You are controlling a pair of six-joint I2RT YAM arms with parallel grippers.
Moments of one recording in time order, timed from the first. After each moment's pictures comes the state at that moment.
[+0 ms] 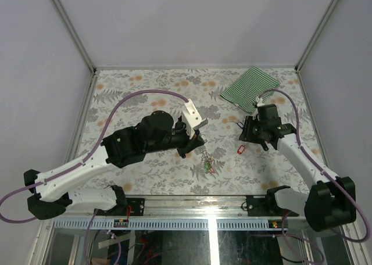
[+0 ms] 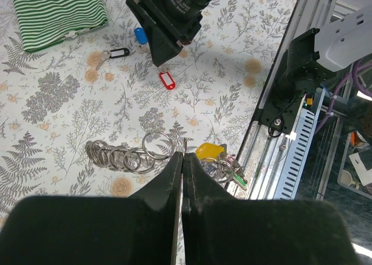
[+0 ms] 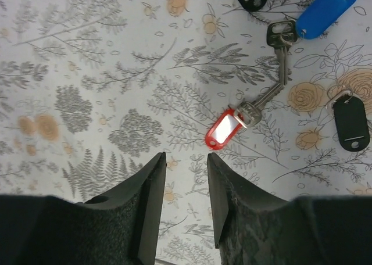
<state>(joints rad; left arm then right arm) -1.11 1.14 1.30 -0.55 0.07 -0.06 0.24 1.14 0.78 -0.56 -0.15 0.40</state>
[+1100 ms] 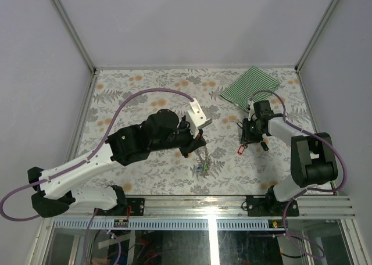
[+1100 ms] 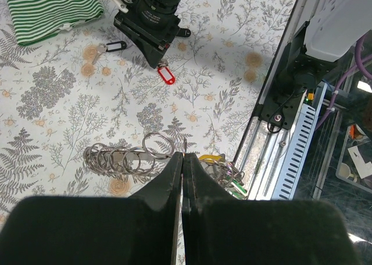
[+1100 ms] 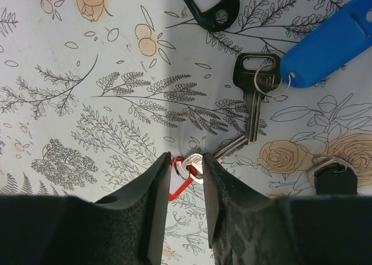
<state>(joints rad) -1.11 1.18 1.33 -0.58 0.09 -0.06 0.14 1.57 0.85 -0.47 -0.21 0.18</state>
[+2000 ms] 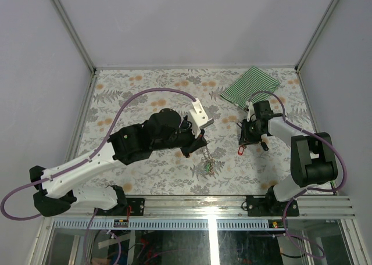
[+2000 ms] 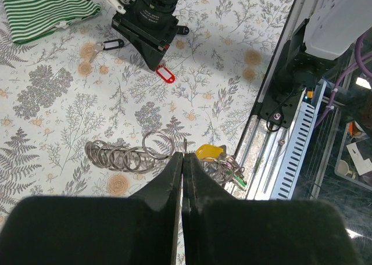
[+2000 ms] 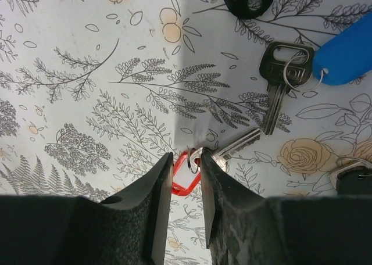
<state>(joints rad) -1.11 1.20 1.35 -0.59 0.10 -0.06 0.14 1.58 0.85 -0.49 -0.27 0.16</state>
